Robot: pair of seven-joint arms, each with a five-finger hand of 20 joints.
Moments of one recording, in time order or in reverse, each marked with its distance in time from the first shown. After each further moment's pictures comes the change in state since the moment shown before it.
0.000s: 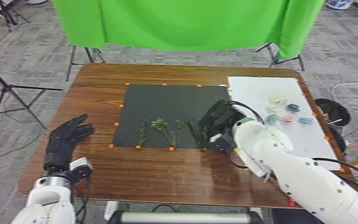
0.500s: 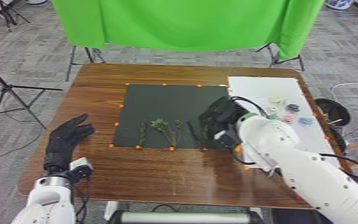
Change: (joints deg) left arm 0.0 0.0 0.0 0.0 0.0 0.0 0.1; right arm 0.3 0.4 3.1 -0.1 0.0 -5.8 0.5
